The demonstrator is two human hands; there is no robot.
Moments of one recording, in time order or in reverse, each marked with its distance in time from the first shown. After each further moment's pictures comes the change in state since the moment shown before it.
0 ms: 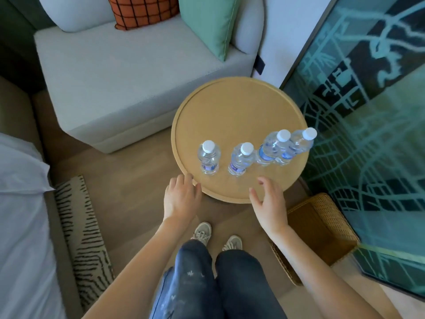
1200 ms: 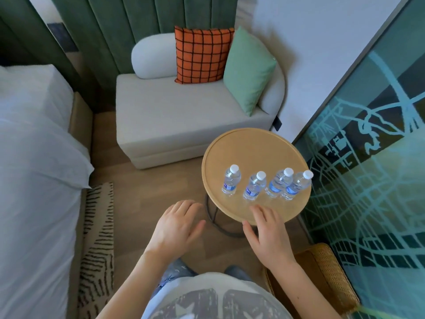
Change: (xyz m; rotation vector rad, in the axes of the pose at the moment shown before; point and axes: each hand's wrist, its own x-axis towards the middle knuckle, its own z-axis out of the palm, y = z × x) left_hand -0.151 -0.030 -0.153 -0.009 0.138 0.307; right_hand -0.077 -0.131 -0.113 -0.190 -0.114 -0.436
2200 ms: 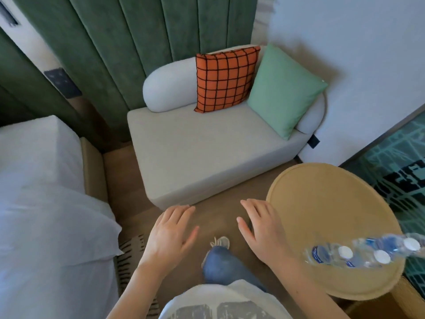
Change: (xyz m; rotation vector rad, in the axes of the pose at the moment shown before) left_hand 0.182 -0.364 -0.131 -0.007 -0.096 -0.008; right_hand 0.341 -0.205 0.145 0.001 -0.025 0.066
